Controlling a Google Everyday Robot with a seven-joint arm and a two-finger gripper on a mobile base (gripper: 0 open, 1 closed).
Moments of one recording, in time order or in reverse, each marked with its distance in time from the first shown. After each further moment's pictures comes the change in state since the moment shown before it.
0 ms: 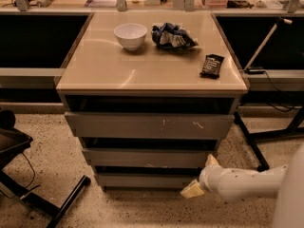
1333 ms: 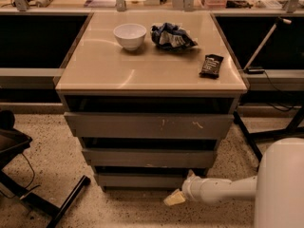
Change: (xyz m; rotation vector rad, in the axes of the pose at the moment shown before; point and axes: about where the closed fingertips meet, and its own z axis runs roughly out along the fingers) arm 0.034 0.060 0.151 -0.188 -0.058 0.146
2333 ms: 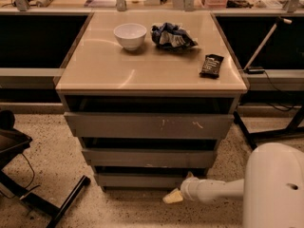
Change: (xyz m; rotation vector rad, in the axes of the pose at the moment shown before) arm 0.024 -0.019 0.052 0.016 -0.001 0.057
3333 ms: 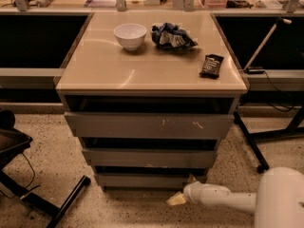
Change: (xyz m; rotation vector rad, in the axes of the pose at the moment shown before) arm 0.034 -0.027 0.042 0.010 -0.042 -0.047
